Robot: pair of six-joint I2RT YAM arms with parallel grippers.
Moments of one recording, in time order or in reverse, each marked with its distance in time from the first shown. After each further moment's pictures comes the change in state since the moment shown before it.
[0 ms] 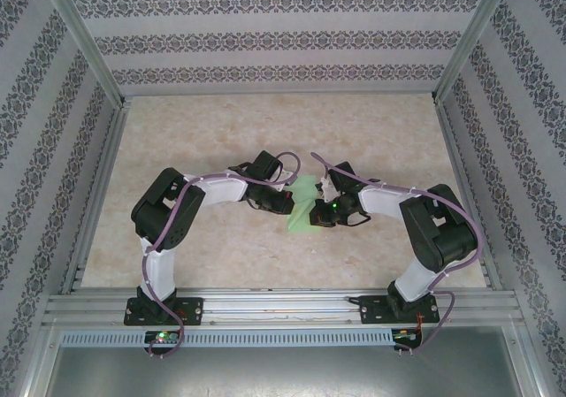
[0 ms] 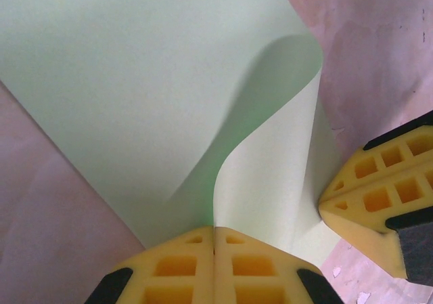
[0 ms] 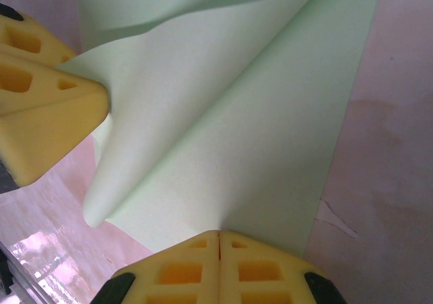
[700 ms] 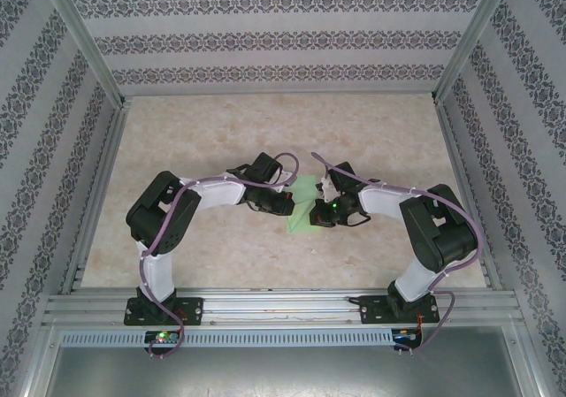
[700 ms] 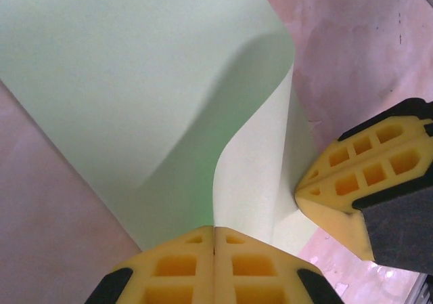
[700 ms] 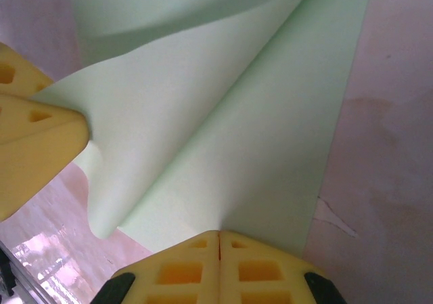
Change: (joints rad) left arm -0.015 -0.045 -0.037 0.027 -0.004 -0.048; right arm 0.000 0.000 -0.001 0.001 0.000 0.010
